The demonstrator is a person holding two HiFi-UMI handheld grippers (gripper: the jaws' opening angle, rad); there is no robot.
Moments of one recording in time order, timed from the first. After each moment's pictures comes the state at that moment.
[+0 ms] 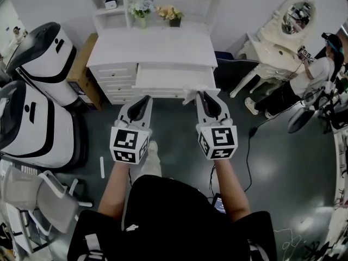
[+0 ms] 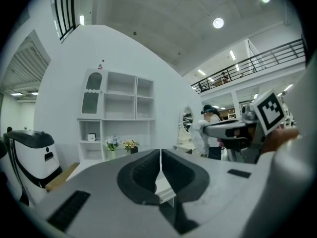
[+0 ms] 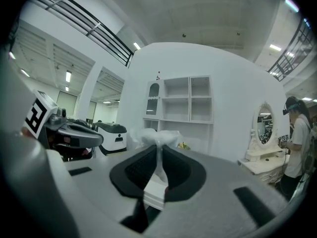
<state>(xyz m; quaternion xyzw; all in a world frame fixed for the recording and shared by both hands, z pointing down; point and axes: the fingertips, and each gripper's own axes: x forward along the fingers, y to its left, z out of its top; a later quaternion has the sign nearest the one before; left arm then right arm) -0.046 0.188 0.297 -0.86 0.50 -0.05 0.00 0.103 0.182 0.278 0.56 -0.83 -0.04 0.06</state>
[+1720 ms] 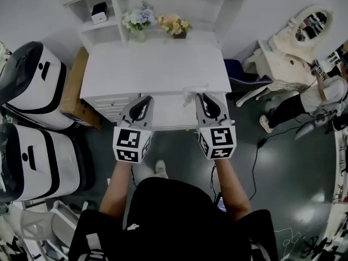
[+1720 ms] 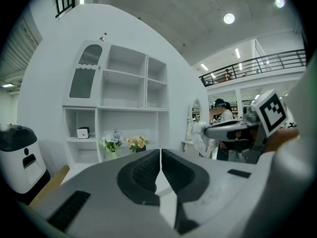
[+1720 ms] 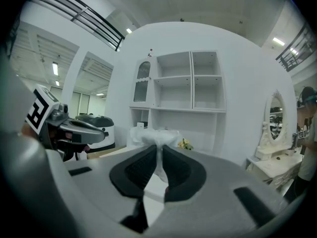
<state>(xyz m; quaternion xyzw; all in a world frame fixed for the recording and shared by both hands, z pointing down) -0.102 -0.116 0.318 -0.87 0.48 -0.08 -0.04 0.045 -0.114 0.305 0.57 -0.82 0.00 0.10</state>
